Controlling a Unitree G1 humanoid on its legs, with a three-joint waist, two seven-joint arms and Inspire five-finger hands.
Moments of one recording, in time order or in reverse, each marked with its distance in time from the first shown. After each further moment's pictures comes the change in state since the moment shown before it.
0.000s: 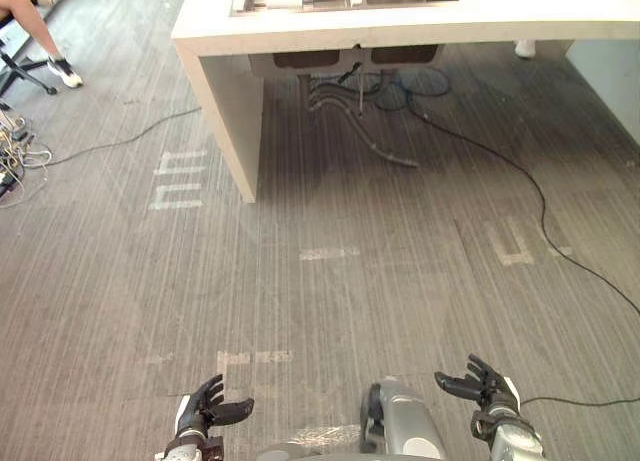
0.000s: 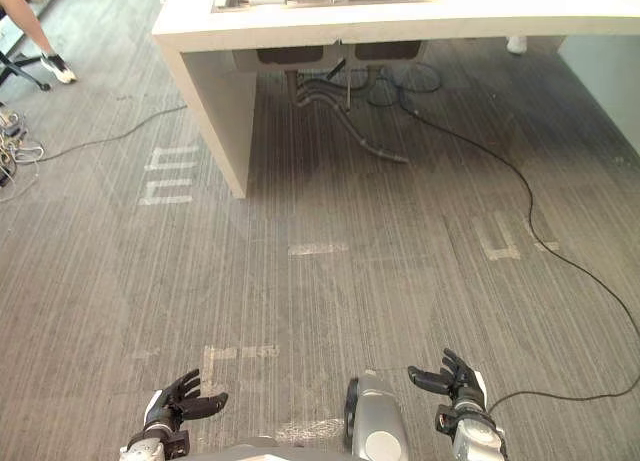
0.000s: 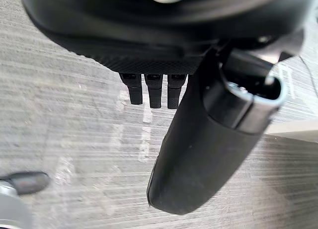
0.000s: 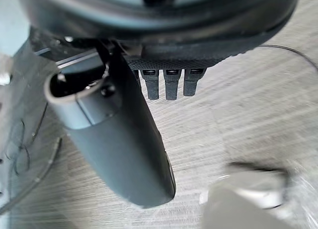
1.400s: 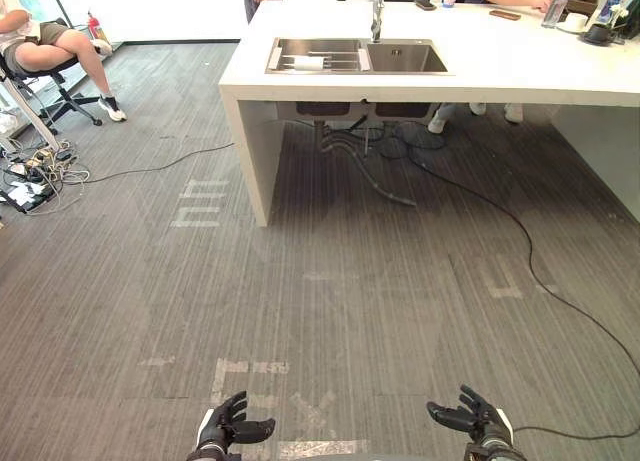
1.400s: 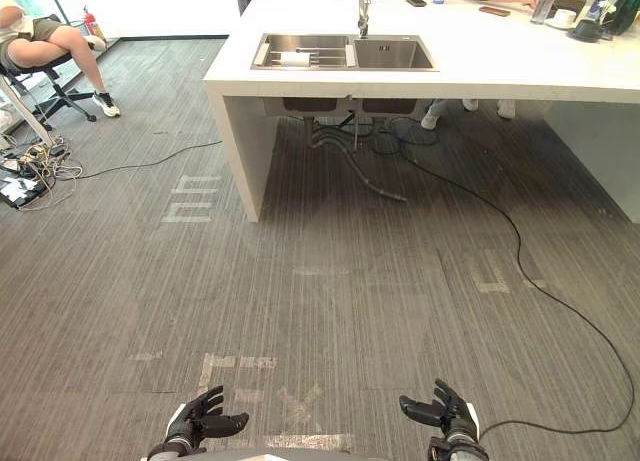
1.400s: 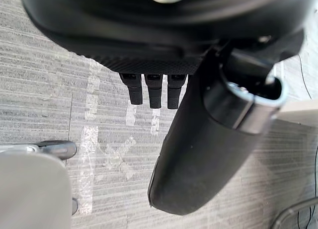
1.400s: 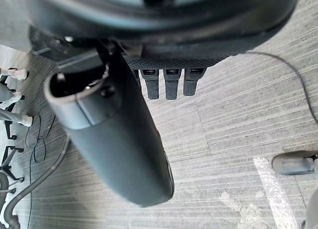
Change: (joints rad) left arm 0.045 -0.053 -0.039 0.045 0.071 0.001 -0.030; right arm 0.128 0.053 0.001 -0.014 -0.011 -0.006 0.006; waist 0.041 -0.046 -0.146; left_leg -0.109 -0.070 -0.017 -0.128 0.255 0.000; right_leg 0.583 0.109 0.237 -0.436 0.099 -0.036
